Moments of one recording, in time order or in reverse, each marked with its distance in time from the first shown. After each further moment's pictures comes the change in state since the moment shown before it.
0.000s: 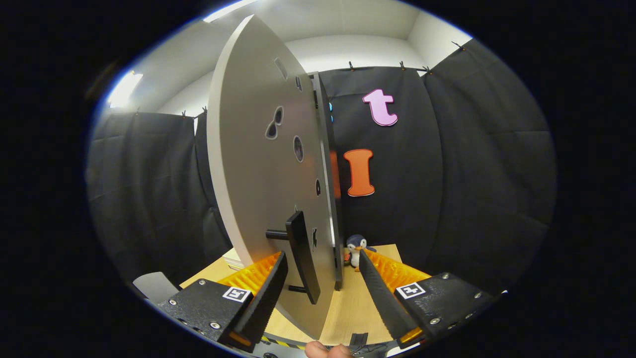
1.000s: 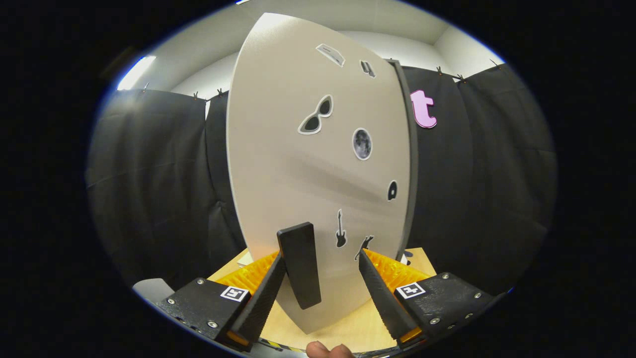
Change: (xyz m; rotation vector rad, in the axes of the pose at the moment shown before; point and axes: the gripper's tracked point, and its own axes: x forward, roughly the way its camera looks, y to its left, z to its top) arm 0.086 0.200 -0.007 -0.074 0.020 0.010
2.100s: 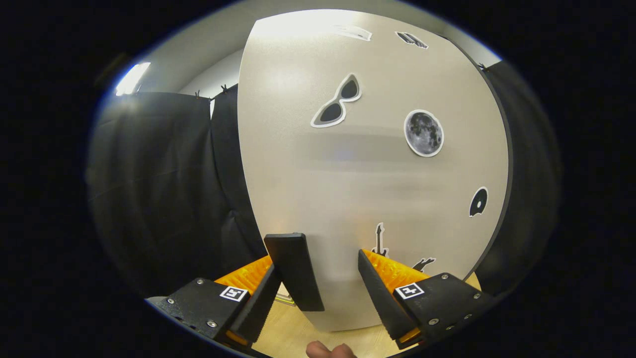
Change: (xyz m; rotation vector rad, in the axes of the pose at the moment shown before) arm 0.126 0.064 0.023 0.031 0.014 0.114
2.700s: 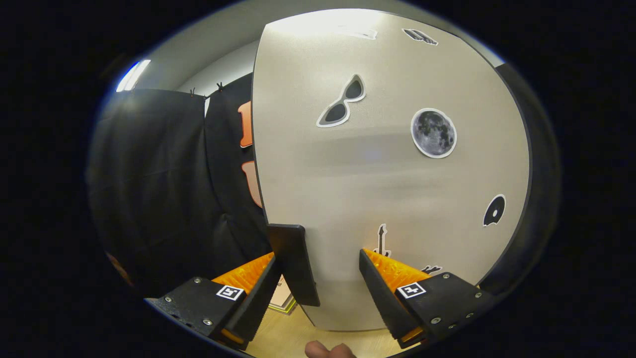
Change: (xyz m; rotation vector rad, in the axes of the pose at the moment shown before) arm 0.020 -0.002 0.003 -0.001 -0.010 -0.013
